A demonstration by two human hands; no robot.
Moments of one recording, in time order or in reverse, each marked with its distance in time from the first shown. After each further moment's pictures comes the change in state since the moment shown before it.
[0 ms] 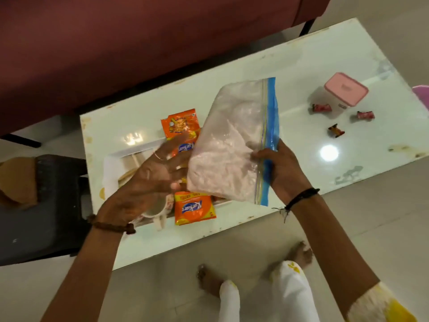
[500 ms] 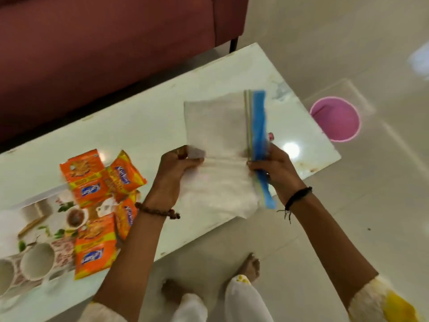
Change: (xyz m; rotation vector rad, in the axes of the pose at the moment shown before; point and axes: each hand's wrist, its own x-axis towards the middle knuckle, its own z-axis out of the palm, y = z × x) left_hand 0.249 -0.058 0.186 0.287 0.505 -0.134; right_hand 0.006 -0.169 -0.201 -0.383 0.089 -0.087
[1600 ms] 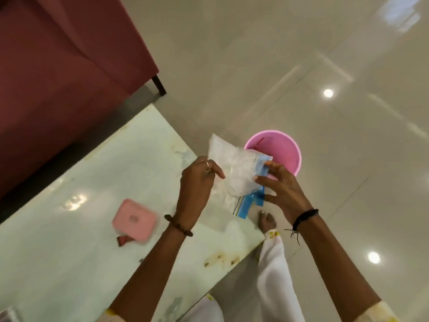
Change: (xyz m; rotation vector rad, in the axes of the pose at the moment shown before) left_hand 0.214 0.076 0.360 0.702 -0.145 0.331; right_hand 0.177 -0.061 -0.329 0.220 0.305 0.212
